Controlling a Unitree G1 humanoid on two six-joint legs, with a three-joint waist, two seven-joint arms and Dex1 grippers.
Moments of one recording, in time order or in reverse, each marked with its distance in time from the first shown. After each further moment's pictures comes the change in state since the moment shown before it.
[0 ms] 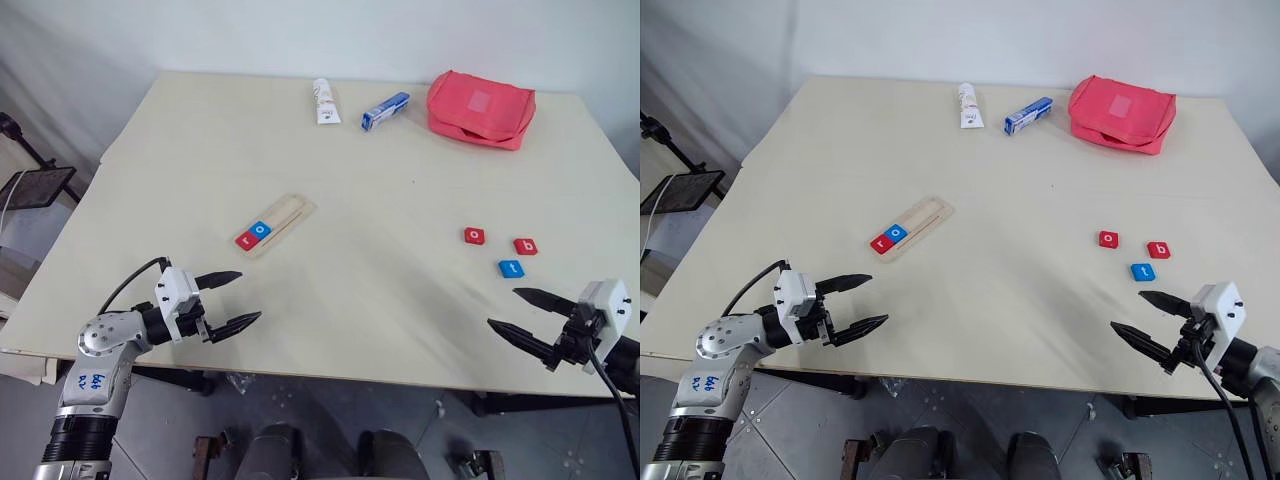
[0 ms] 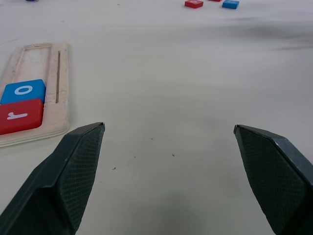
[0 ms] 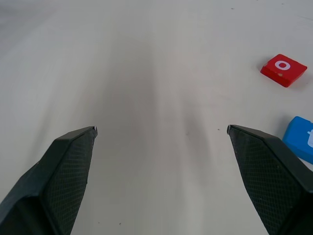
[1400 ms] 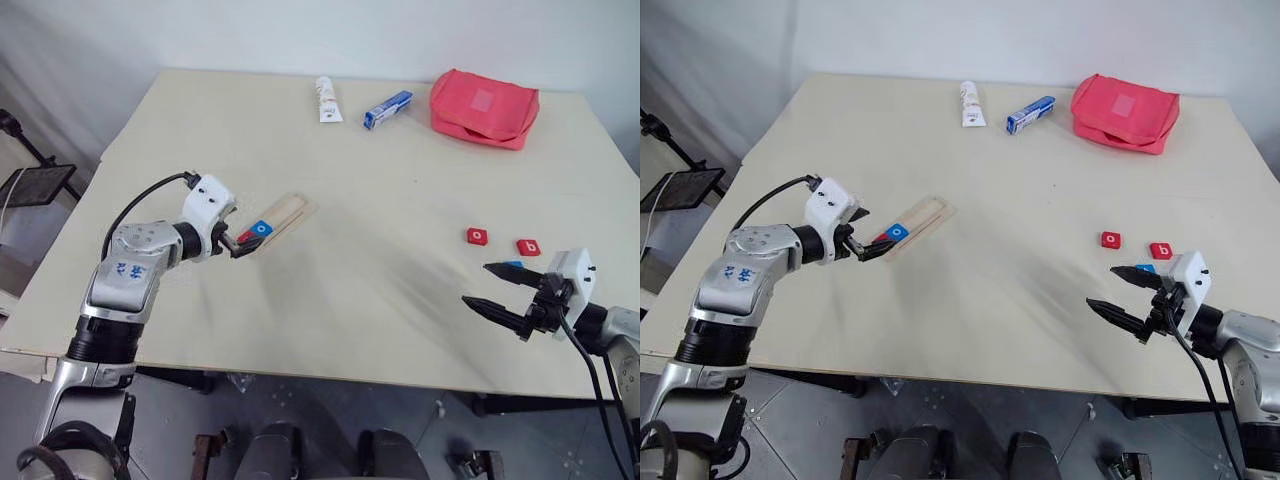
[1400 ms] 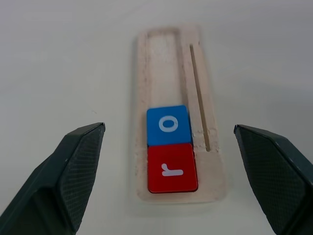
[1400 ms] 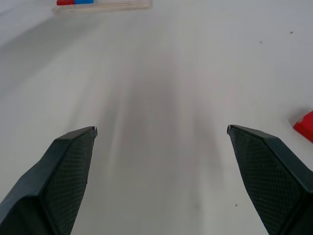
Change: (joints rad) left arm -0.547 0.046 -0.217 0.029 0.247 0.692 0.385; right arm -0.223 0.012 0.126 0.103 -0.044 0.011 0.051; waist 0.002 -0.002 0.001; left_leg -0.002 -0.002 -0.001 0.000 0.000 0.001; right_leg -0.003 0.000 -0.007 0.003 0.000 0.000
